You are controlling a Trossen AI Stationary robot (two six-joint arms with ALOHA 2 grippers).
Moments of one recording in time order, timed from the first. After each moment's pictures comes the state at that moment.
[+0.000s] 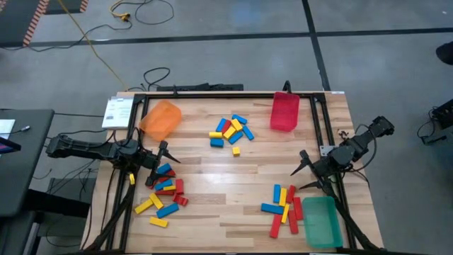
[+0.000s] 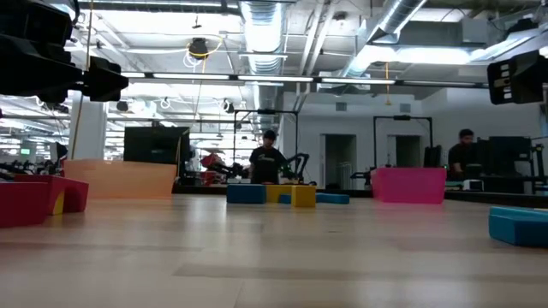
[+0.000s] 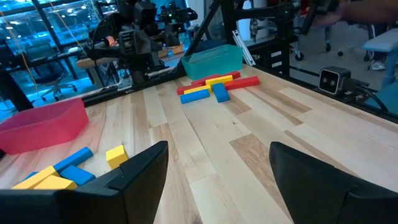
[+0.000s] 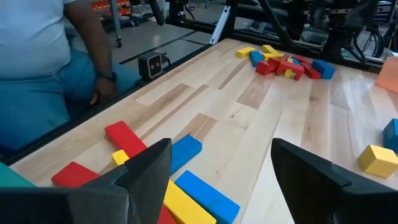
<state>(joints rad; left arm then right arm) -0.10 0.19 0.01 0.05 0.15 0.27 0.57 0.05 0.12 -0.32 0.11 -0.05</state>
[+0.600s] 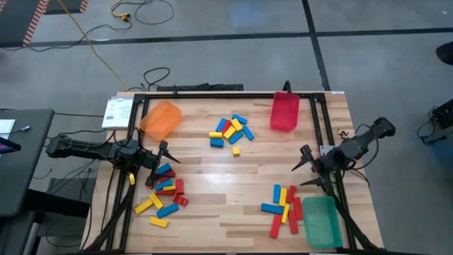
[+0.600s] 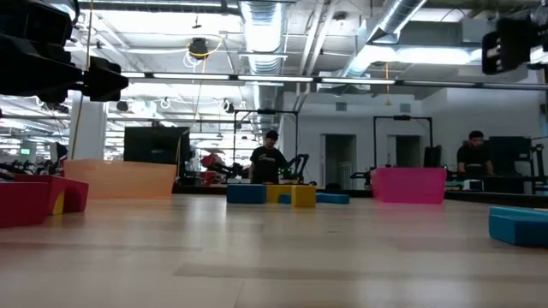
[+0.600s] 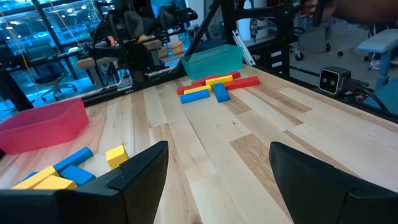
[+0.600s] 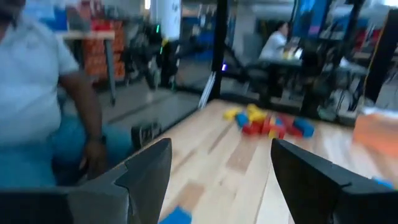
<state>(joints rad) -0.10 0.19 0.01 0.05 0.15 0.27 0.53 0.05 0.12 -0.03 0.11 -0.06</state>
